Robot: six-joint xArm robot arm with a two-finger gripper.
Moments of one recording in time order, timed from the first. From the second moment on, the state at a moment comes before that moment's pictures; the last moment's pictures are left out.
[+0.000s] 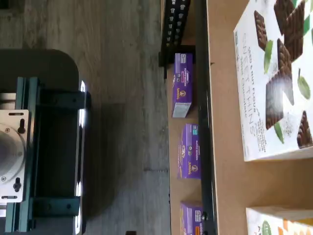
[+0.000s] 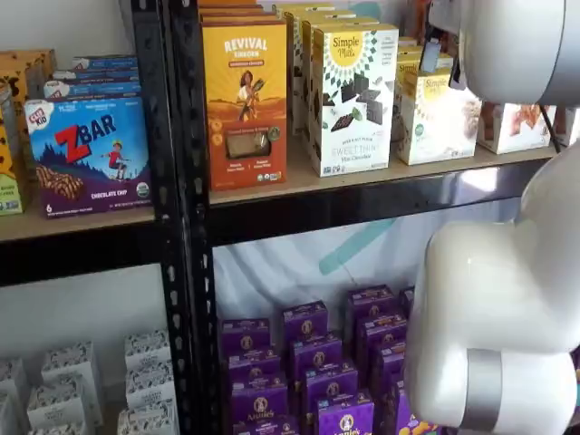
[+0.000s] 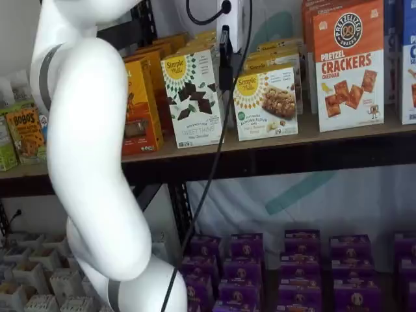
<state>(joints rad) -0.44 -0.26 -1.57 0.22 1.88 -1.94</state>
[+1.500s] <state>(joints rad) -0.41 -0.17 -1.59 0.18 1.66 -1.94</state>
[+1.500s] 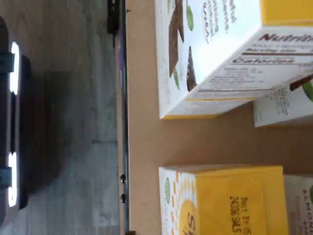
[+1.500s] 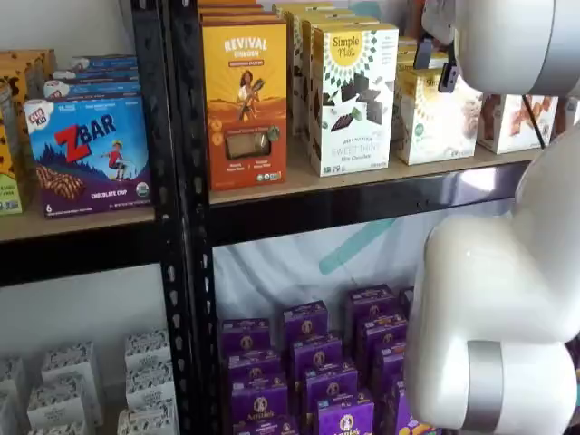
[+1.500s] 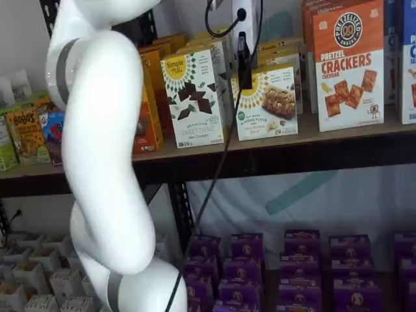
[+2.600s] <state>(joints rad) -0.35 -0.09 -1.63 0.09 1.73 -1.90</state>
